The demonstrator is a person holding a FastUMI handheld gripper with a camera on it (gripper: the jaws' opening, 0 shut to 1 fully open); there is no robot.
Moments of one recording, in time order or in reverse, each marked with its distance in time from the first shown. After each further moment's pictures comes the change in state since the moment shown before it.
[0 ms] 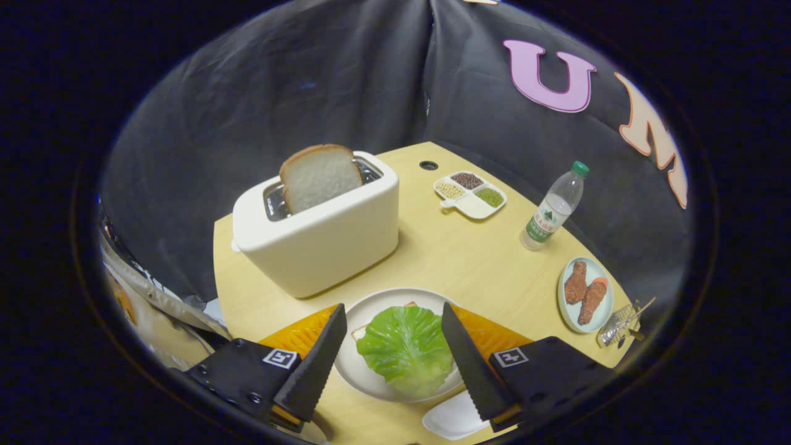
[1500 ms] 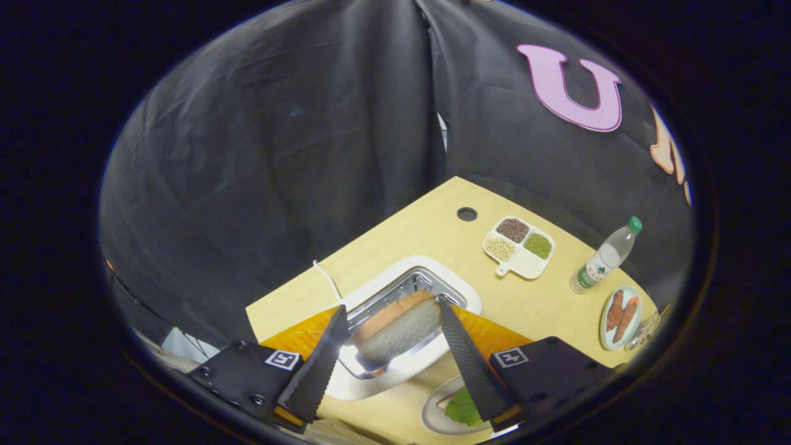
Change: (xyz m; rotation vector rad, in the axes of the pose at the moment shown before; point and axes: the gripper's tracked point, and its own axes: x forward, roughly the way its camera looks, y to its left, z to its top) arm 0.067 0.085 0.145 0.175 -0.031 0.057
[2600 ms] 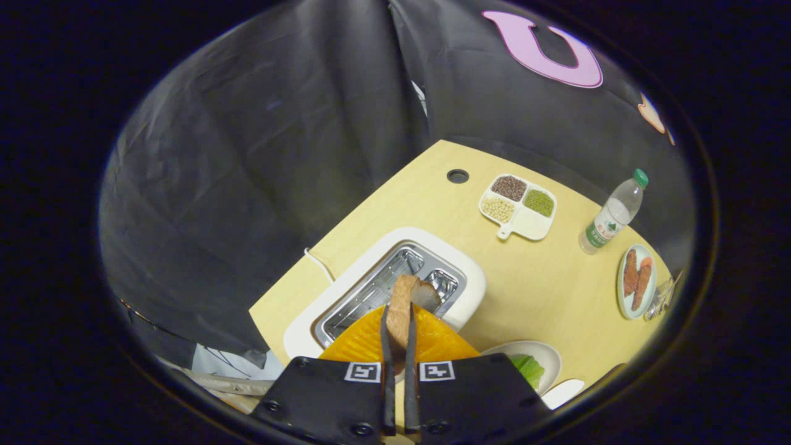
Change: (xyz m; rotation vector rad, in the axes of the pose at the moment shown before) arm 0.007 -0.001 -0.026 0.124 0.139 0.003
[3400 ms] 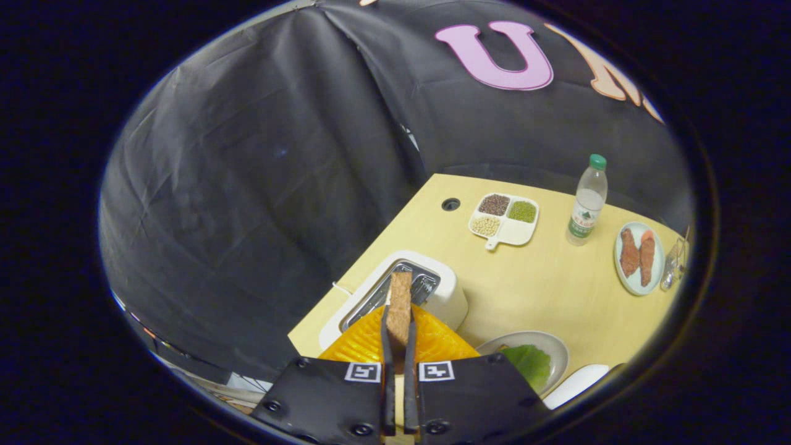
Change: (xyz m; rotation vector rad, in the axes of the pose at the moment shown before) arm -0.083 -0.024 0.014 0.198 -0.195 0.116
